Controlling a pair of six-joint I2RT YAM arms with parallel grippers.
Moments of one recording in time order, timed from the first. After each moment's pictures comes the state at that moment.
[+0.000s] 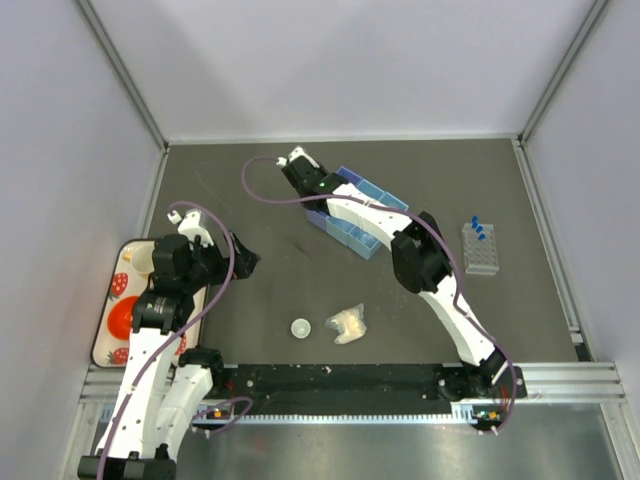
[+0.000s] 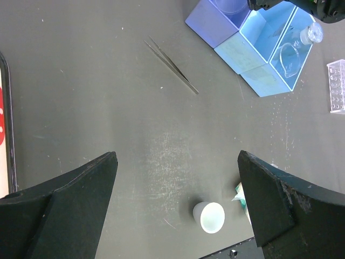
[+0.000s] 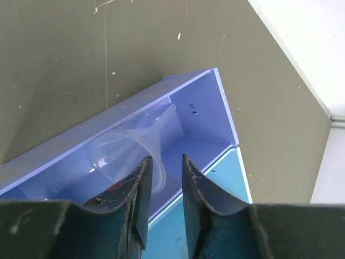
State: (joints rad) left arm -0.06 0.64 0.70 -0.57 0.30 -0.38; right arm 0.80 2.45 2.23 -0.63 0.72 -0.19
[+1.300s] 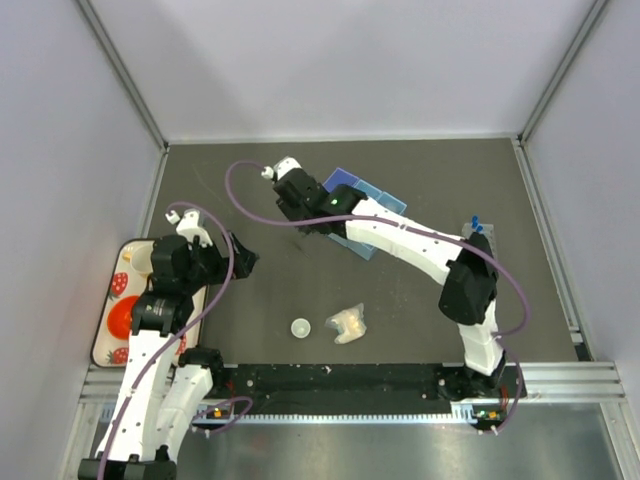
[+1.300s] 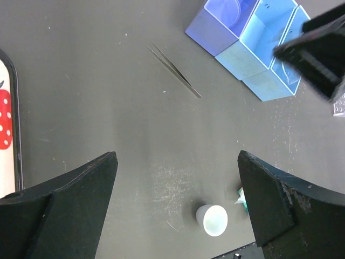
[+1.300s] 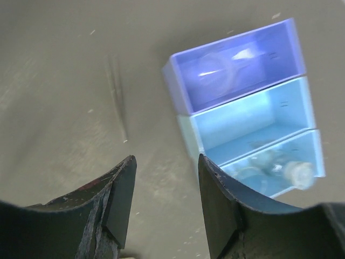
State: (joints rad) left arm -0.06 0.63 0.70 -0.57 0.29 -0.37; right arm 0.99 1.98 1.93 -0.77 0.48 0.09
